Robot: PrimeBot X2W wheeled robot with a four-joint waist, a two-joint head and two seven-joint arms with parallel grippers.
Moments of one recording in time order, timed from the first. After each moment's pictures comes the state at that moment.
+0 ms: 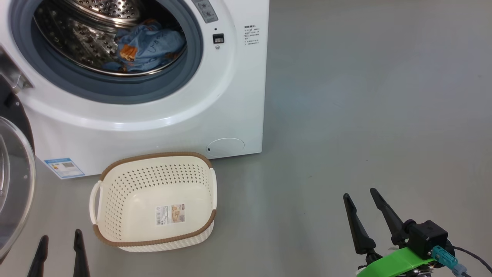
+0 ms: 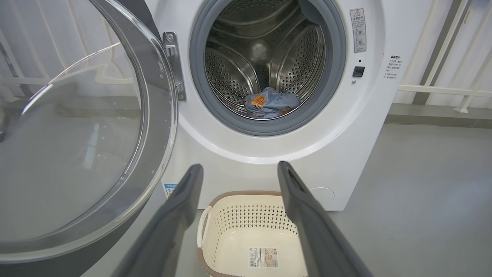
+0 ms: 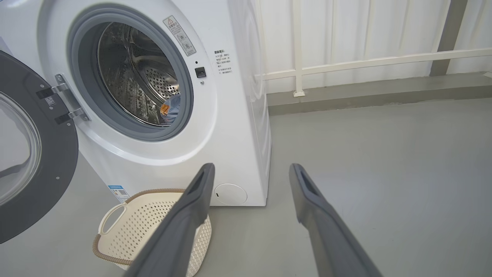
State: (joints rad) left arm 0.11 0.05 0.18 0.09 -0.19 -0.13 -0.26; right arm -0.04 -0.05 0.07 0.16 0.22 0.12 -0.26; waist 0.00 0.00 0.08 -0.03
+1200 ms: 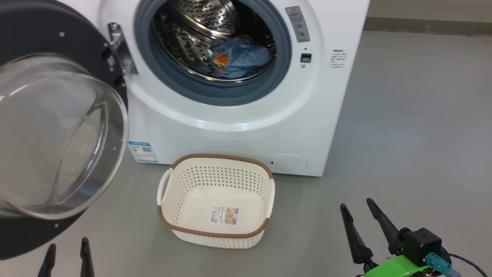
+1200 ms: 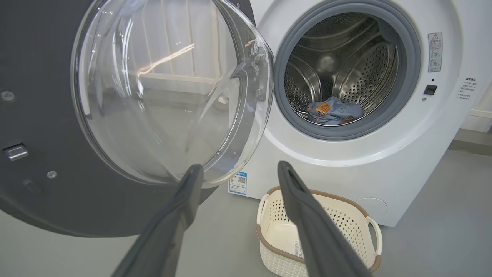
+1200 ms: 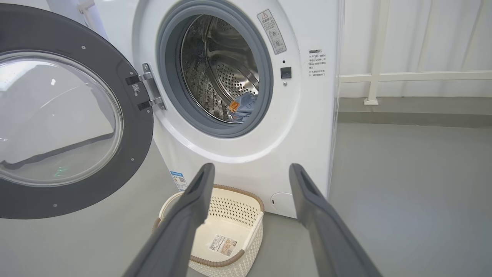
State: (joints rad) left arm 0.11 0.05 0.16 0.14 -0.20 -0.13 -0.26; right arm -0.02 -0.05 0.08 0.19 0.21 0.12 -0.26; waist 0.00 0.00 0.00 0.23
